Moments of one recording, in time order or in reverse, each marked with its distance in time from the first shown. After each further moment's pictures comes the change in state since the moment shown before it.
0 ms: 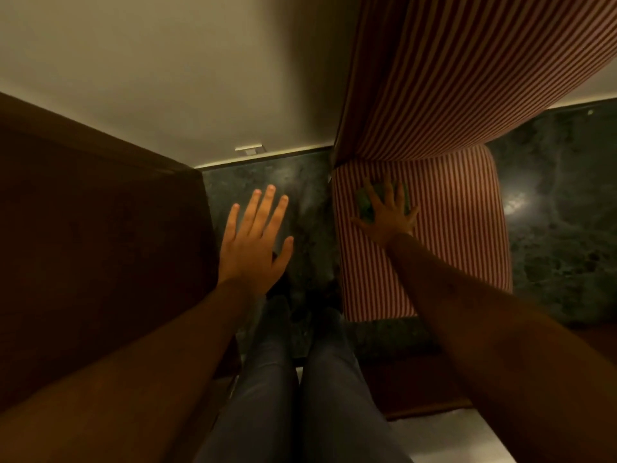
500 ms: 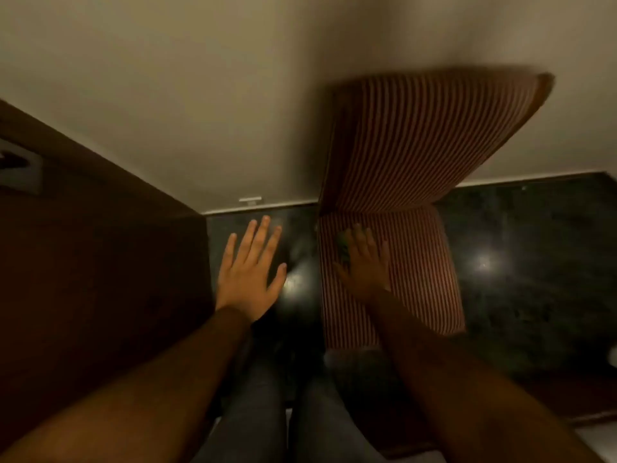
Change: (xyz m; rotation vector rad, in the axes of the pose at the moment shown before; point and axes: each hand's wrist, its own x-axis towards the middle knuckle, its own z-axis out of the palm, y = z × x) left_hand -0.039 0.029 -0.093 -0.008 0.198 0.009; right_hand -0.142 -0.034 -0.057 -0.124 0.221 -0.169
